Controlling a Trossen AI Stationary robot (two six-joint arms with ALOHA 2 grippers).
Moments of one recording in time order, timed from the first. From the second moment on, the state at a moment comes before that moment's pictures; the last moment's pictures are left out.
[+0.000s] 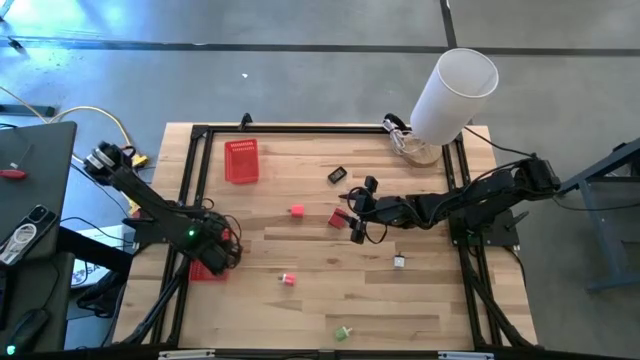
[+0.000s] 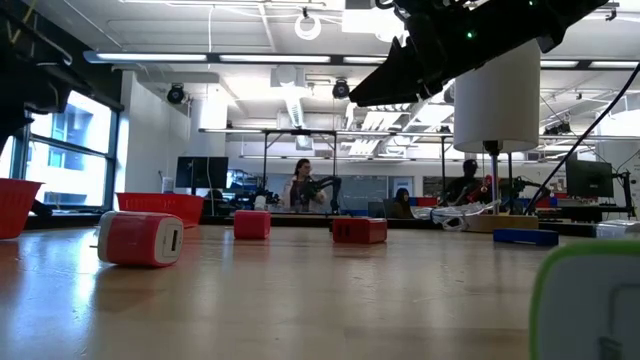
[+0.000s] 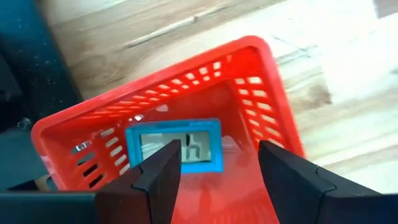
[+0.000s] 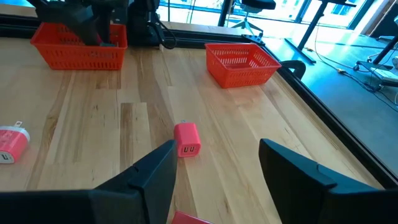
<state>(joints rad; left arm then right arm) -0.68 1.15 0.67 -1.04 -0.16 -1.91 0.15 1.45 0.72 0.35 0.44 0.01</state>
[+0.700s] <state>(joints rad) -0.70 0.83 0.67 -0.78 -0.51 -1.49 0.15 1.45 0.72 0.35 0.44 0.01</state>
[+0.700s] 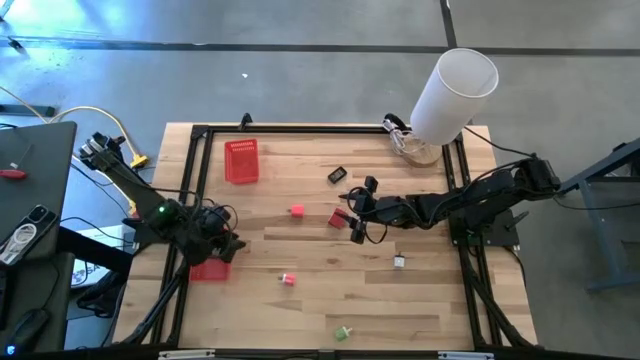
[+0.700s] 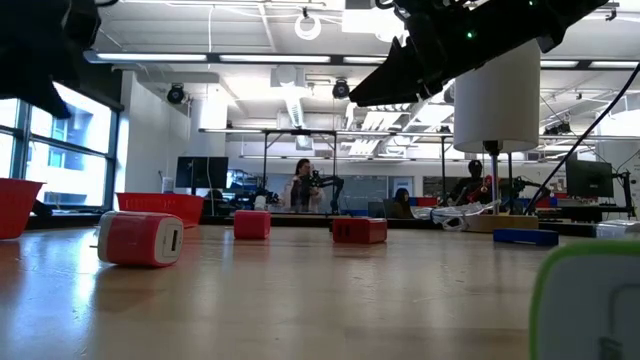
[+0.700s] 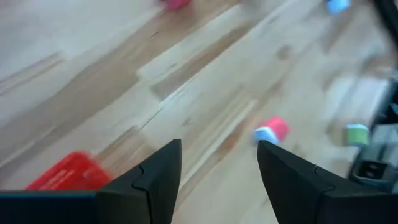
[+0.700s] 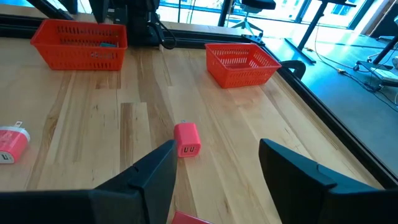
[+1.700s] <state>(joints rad) -0.42 0.83 0.67 -0.38 -0.50 -0.72 0.15 1.45 0.72 0.35 0.44 0.03</state>
